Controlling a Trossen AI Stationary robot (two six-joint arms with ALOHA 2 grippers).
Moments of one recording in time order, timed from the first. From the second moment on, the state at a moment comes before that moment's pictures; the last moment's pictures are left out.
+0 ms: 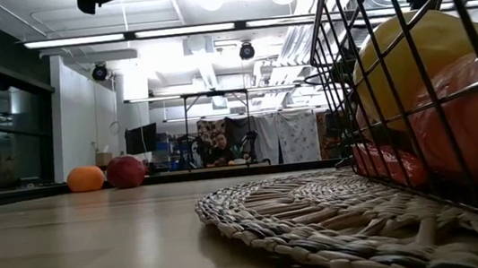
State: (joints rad) left arm 0.10 0.81 0.78 0.00 -0.48 -0.26; right arm -0.69 1.69 0.54 0.41 0.59 0.74
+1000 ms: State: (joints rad) left arm 0.11 0.79 0.78 0.00 -0.49 -0.16; right arm -0.43 1.55 0.54 0.24 0.48 0.87
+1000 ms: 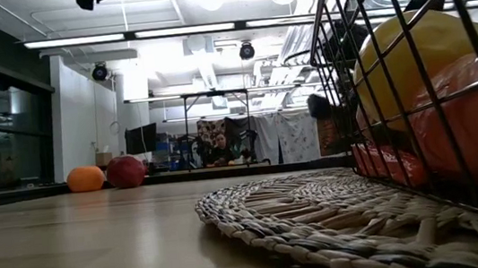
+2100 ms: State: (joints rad) left arm 0.11 0.79 0.78 0.00 -0.59 -0.13; right arm -0.63 1.68 0.54 0.47 0.46 0.90
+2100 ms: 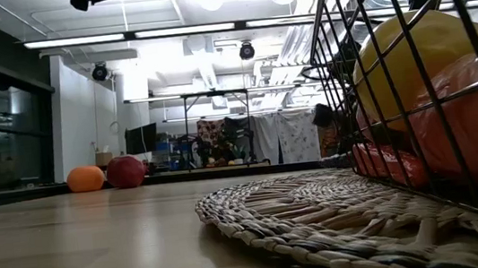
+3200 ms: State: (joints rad) left arm 0.11 0.79 0.78 0.00 -0.59 -0.13; right arm -0.55 1.82 0.75 0.28 0.43 0.86
